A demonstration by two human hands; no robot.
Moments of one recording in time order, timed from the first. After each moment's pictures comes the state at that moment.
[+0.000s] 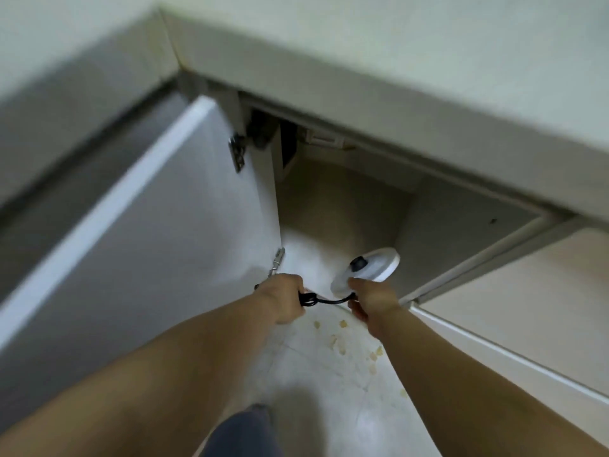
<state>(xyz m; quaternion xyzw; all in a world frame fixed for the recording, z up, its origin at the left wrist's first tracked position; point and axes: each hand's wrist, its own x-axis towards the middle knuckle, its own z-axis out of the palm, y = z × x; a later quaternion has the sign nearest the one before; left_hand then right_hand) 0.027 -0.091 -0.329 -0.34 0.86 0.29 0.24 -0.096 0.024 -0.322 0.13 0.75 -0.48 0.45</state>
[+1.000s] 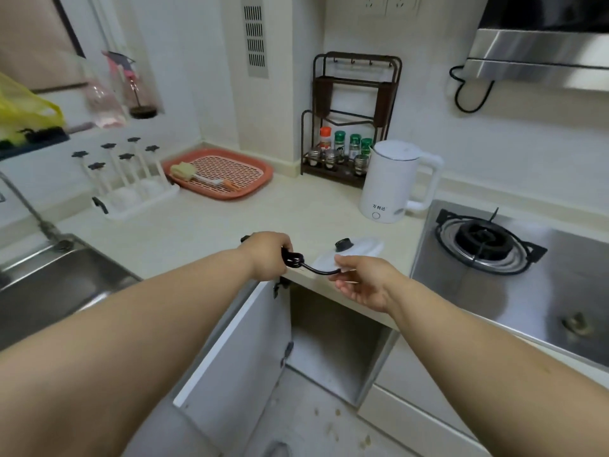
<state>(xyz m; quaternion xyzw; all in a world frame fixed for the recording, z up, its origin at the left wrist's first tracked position) 0.077 -0.076 0.159 -0.37 0.91 0.19 0.02 -0.072 0.056 0.132 -0.09 0.66 -0.52 0.53</state>
